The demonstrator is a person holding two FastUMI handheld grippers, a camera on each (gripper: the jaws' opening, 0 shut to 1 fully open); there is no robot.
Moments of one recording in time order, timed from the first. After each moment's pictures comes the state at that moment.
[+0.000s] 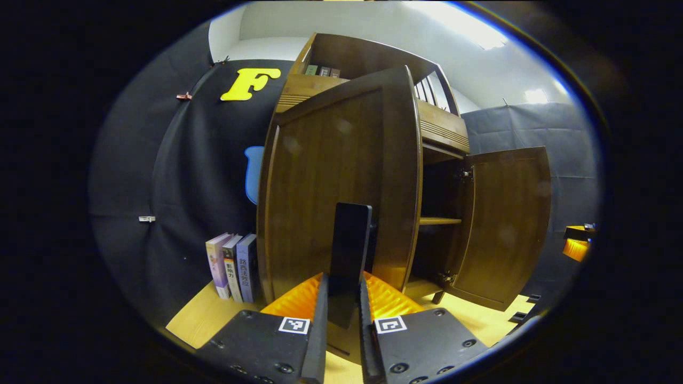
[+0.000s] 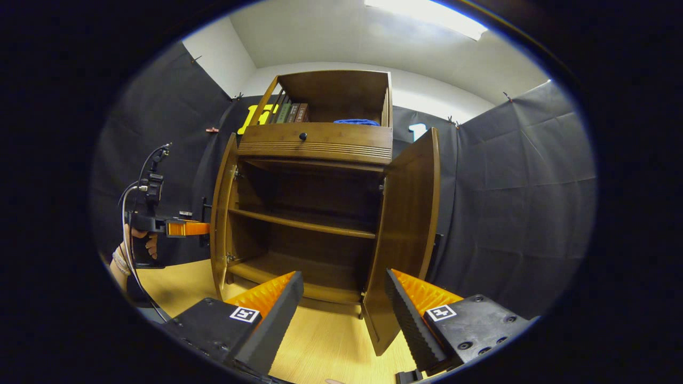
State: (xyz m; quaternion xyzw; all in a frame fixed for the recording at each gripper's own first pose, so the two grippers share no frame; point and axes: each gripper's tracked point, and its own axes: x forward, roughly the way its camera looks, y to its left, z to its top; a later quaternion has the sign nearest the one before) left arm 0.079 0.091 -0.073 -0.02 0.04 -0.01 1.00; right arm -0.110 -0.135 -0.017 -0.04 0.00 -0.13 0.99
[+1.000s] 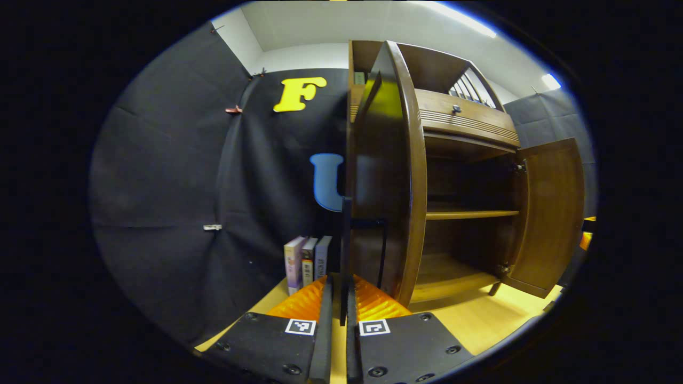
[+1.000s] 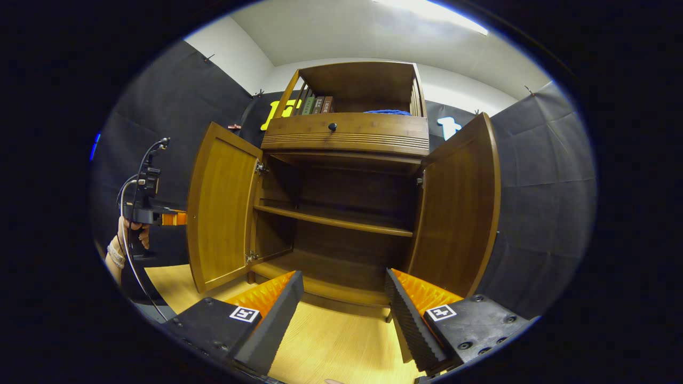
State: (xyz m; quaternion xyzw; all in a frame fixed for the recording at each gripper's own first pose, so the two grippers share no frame) left arm 0.022 0.202 -0.064 0.01 0.04 0.14 0.99; right arm -0.060 -0.098 -0.041 -0.03 0.01 -0.06 1.00
